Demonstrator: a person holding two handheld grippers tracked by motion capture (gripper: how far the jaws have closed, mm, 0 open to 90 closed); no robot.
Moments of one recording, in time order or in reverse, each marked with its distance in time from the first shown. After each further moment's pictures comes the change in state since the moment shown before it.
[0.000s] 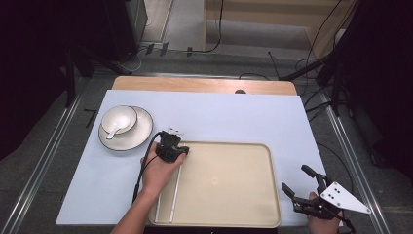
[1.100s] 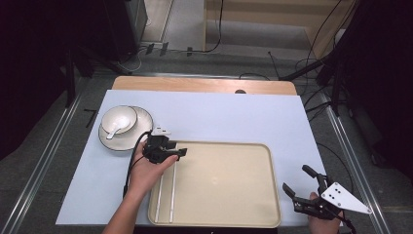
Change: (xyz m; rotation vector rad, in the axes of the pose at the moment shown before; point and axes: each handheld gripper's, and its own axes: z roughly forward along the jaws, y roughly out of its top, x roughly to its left) left arm 0.013 -0.006 -0.035 -0.105 -0.075 0.049; right arm -0.001 -0.001 -0.001 0.003 -0.009 -0.001
